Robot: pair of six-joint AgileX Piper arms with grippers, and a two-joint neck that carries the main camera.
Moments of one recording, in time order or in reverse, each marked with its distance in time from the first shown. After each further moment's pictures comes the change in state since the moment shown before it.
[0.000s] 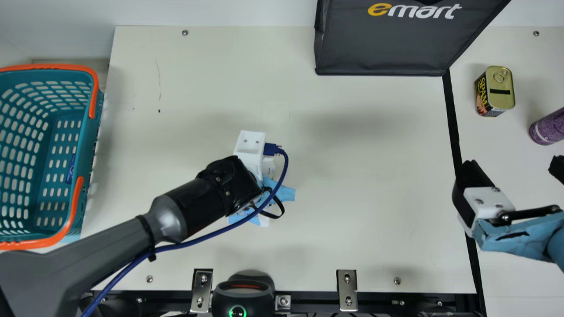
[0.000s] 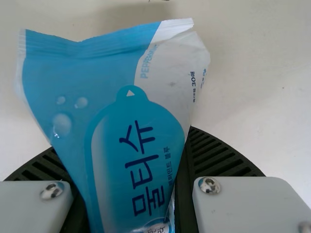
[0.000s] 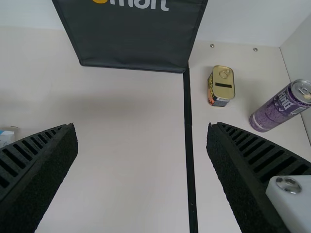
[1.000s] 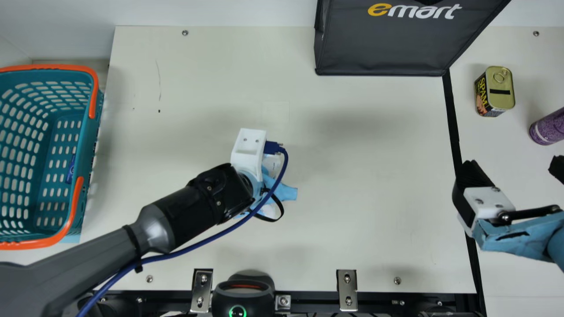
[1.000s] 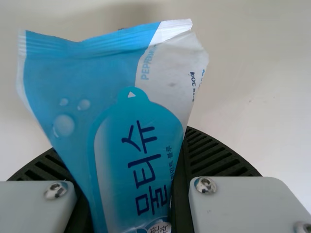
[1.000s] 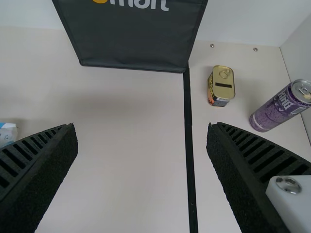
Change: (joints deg) left arm -0.8 -3.6 2.9 2.9 -7.1 -2.1; right arm 0.0 0.0 0.0 0.0 0.0 0.0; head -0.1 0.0
